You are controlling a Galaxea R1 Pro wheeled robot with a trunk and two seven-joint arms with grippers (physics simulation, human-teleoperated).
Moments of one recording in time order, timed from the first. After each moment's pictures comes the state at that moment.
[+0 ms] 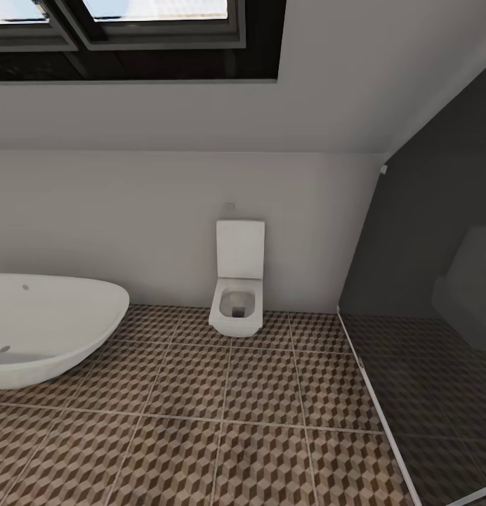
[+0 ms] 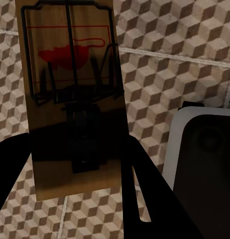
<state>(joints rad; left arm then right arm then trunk) -0.09 0.08 -0.46 0.07 0.58 -0.53 0.14 -0.11 -0.04 0.18 -0.09 -0.48 -0.70 -0.10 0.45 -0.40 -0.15</state>
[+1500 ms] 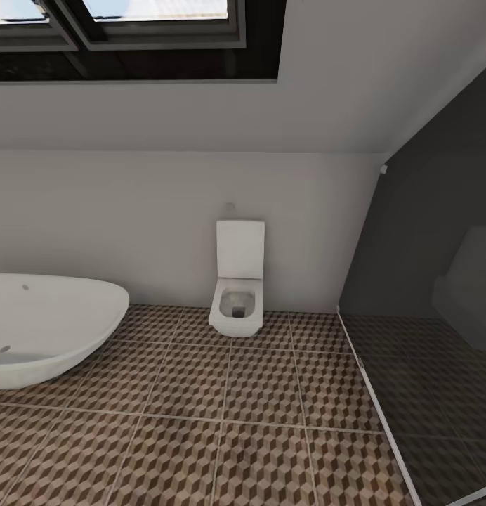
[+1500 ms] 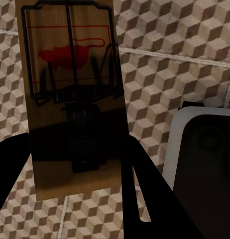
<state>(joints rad) -0.09 0.08 -0.46 0.07 0.58 -0.53 0.14 -0.11 -0.04 0.18 -0.09 -0.48 -0.70 -0.10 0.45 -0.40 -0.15</state>
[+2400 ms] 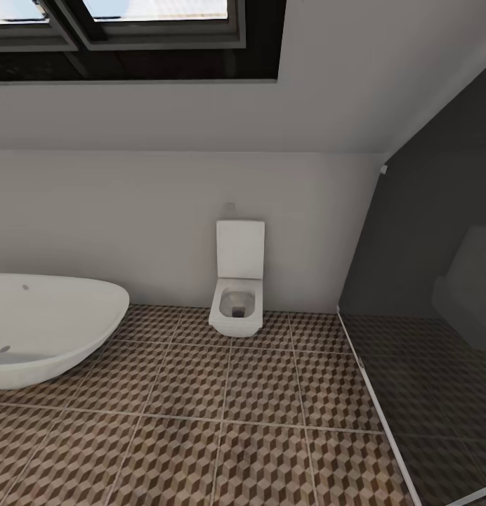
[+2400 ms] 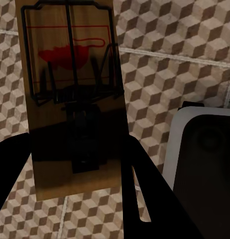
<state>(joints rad) -0.09 0.08 -0.46 0.07 0.58 -0.53 0.14 -0.11 -0.04 0.18 -0.09 -0.48 -0.70 -0.11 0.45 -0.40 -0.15</state>
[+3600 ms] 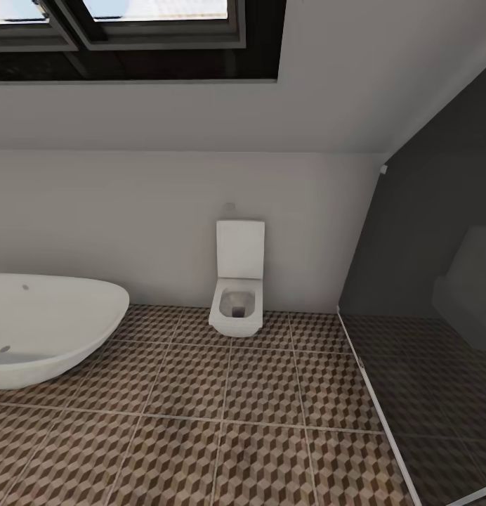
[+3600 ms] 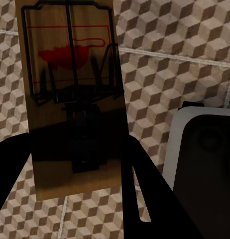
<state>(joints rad) -0.09 0.08 -0.46 0.07 0.58 -0.53 0.14 -0.11 -0.04 0.18 -0.09 -0.48 -0.70 -0.11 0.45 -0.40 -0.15</state>
